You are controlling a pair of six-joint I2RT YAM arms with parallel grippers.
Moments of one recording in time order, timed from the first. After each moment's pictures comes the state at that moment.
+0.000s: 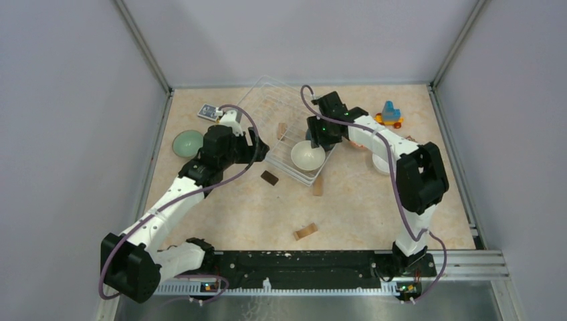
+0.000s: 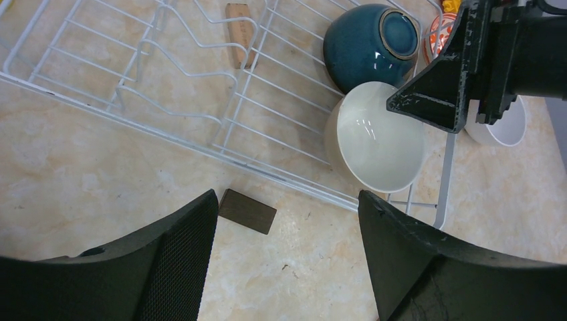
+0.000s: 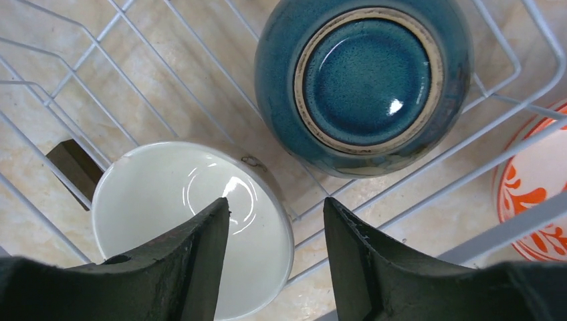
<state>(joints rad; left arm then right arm) -0.42 1.11 0.86 -0.19 0.06 -0.44 0.54 1.85 1.52 -0.61 0.01 0.24</state>
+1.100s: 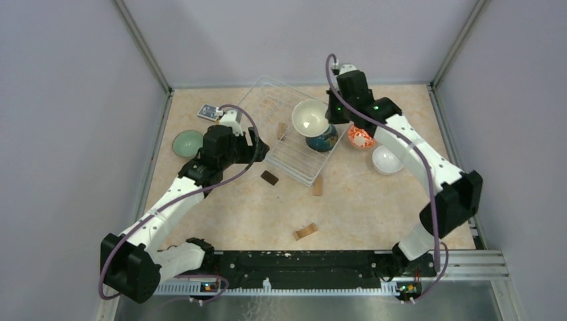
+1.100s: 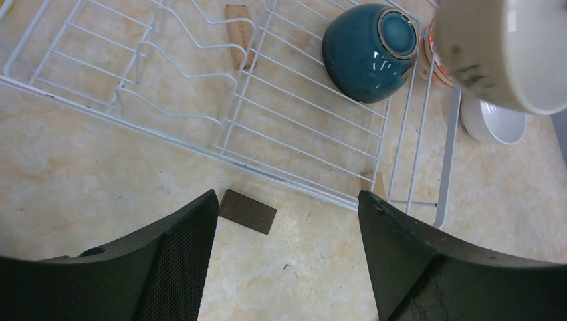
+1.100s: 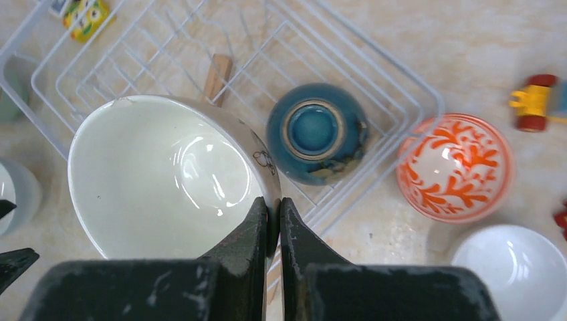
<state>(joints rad) -0.42 1.11 0.86 -0.19 0.06 -0.43 0.54 1.66 1.64 -0.65 0.10 0.30</state>
